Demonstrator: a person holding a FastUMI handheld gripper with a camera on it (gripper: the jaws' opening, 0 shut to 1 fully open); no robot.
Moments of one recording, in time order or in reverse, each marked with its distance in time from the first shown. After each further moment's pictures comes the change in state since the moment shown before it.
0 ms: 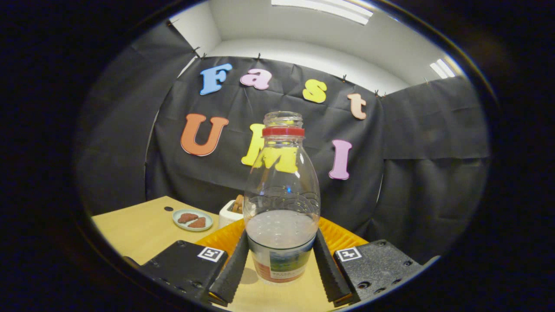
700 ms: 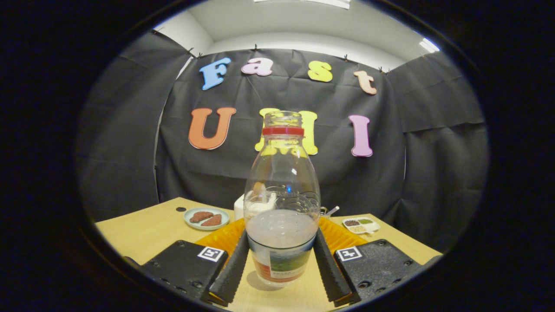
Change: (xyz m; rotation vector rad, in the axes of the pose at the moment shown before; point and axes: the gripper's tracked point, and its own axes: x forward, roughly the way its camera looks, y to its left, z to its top) arm 0.072 0.044 -0.095 0.074 0.022 0.087
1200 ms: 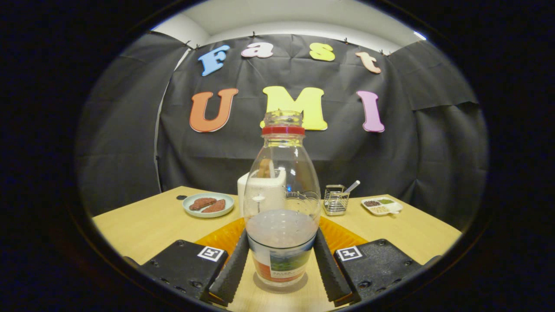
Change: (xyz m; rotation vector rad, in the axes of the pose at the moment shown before) arm 0.049 0.019 -0.081 0.047 0.086 0.035
